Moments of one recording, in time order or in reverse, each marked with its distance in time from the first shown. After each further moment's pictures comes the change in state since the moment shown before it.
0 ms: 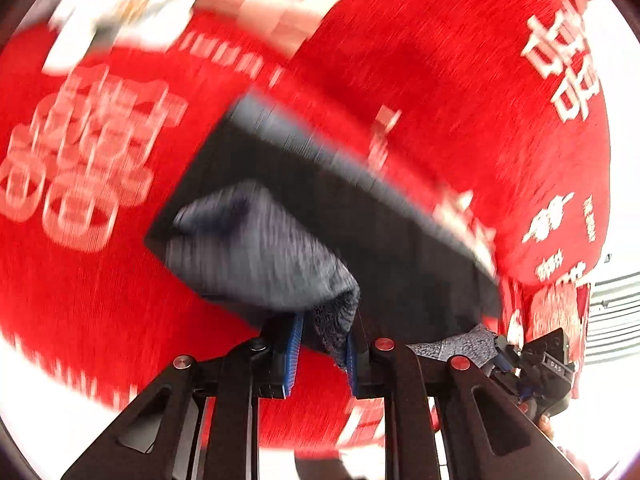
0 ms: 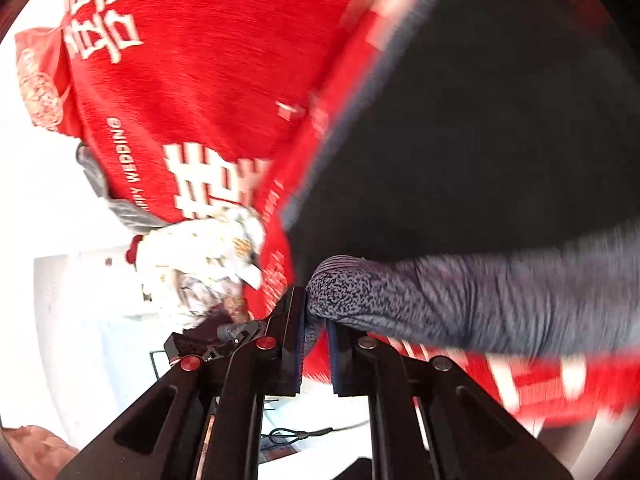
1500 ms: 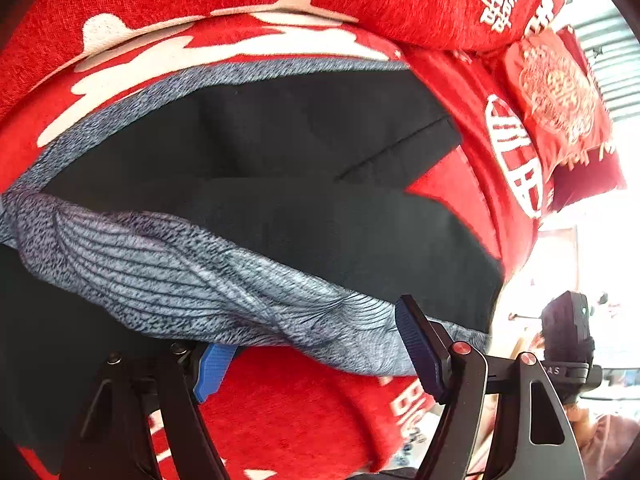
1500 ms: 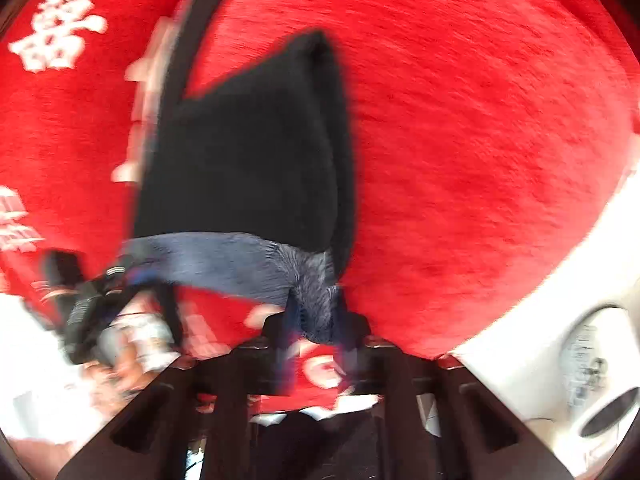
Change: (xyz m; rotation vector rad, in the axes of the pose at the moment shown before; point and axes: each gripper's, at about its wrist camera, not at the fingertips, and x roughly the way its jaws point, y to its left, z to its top) left arm 0.265 -0.341 -0.135 0.651 0.563 -0.028; right arm -0.279 -0.206 -0.001 0.418 -0.206 -0.269
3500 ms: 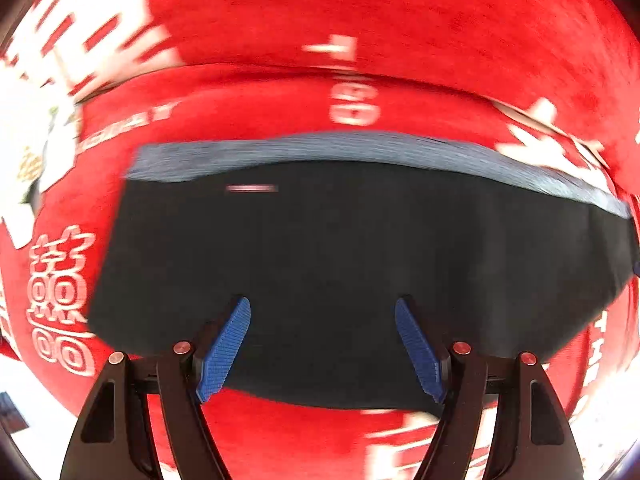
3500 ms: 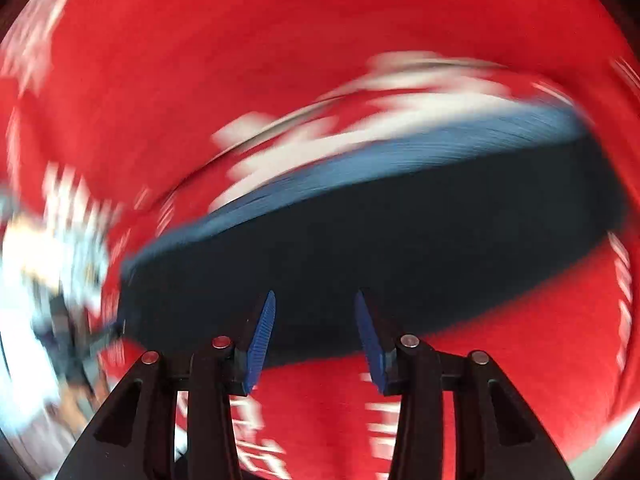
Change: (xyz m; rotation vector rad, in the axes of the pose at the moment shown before) left arm -0.160 0.275 -0.130 -0.439 -0.189 0.516; right arm 0.194 0.327 0.013 -0.794 0.073 -0.317
